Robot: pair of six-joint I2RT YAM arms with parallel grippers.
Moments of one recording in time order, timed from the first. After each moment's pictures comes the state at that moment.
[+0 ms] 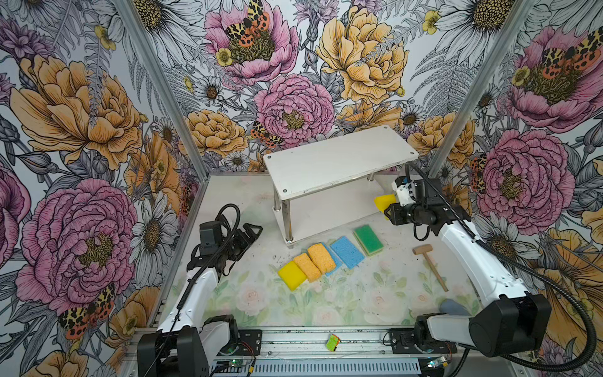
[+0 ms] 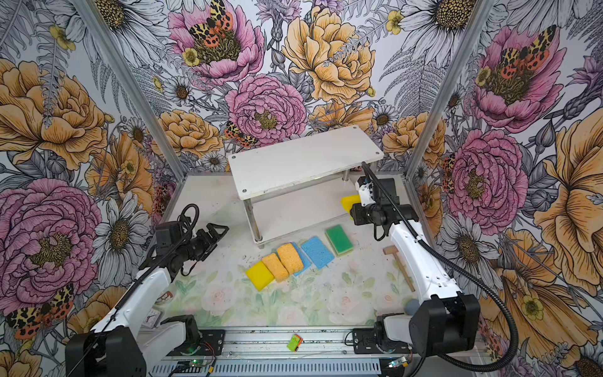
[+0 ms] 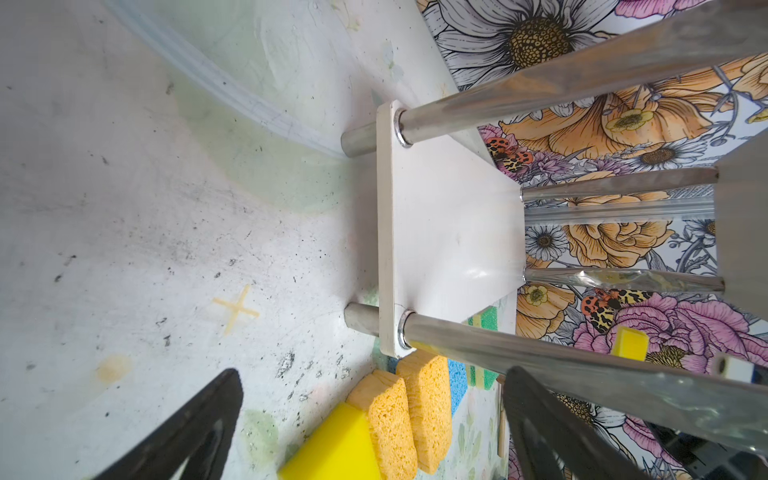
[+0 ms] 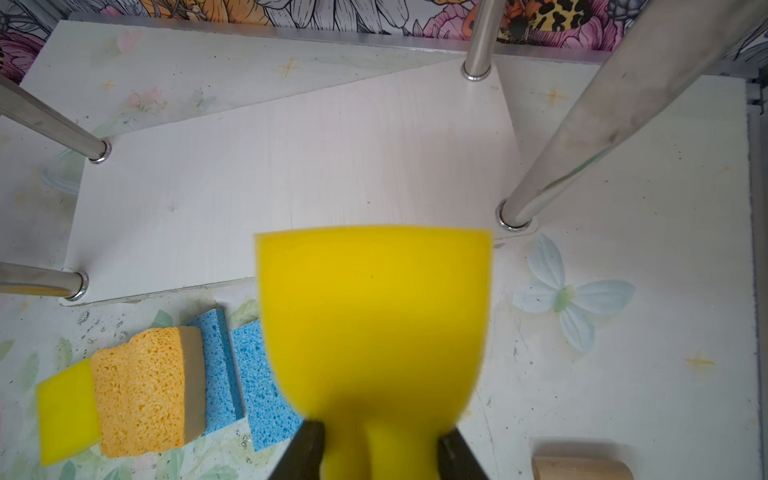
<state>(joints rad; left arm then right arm) 0.12 1.03 0.56 -0.23 0.56 -0.74 0.08 1.31 1.18 -0.73 -0.23 -0.04</state>
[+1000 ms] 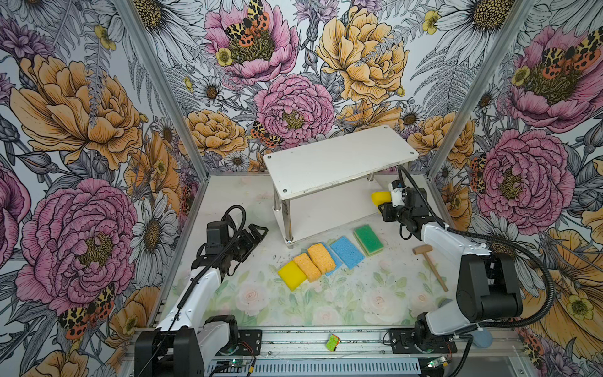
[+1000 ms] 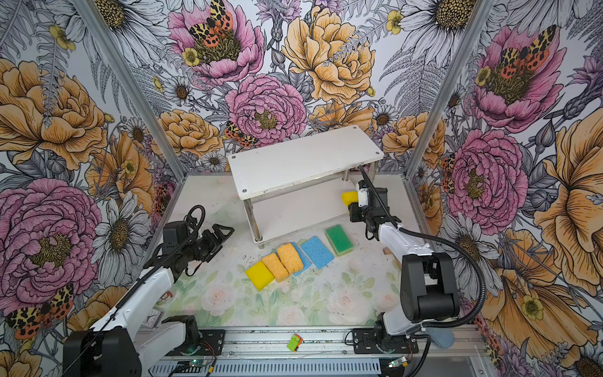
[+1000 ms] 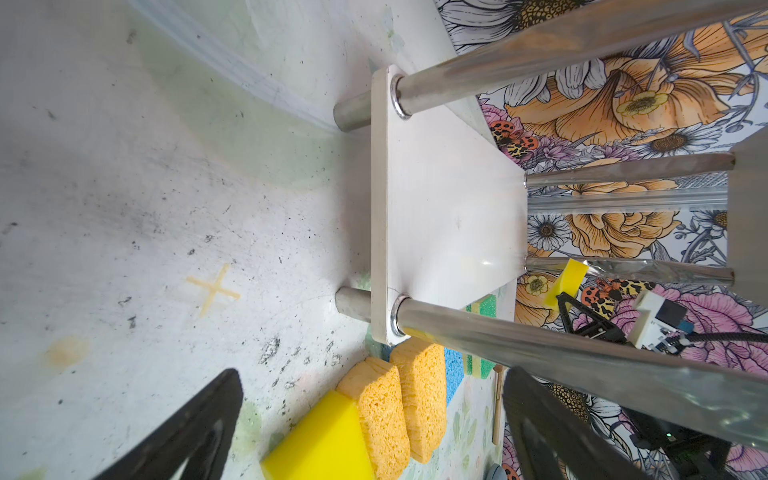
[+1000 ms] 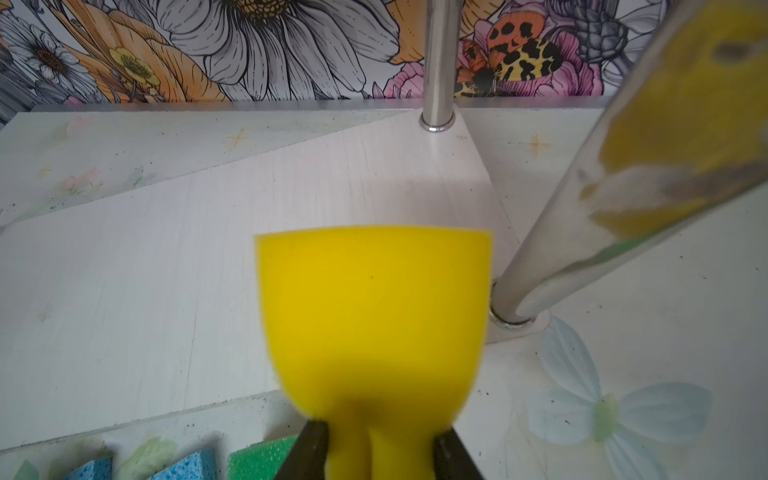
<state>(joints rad) 0.03 1.04 0.56 -0.22 0.52 -0.79 0.05 1.53 0.94 -0.05 -0.23 0.04</state>
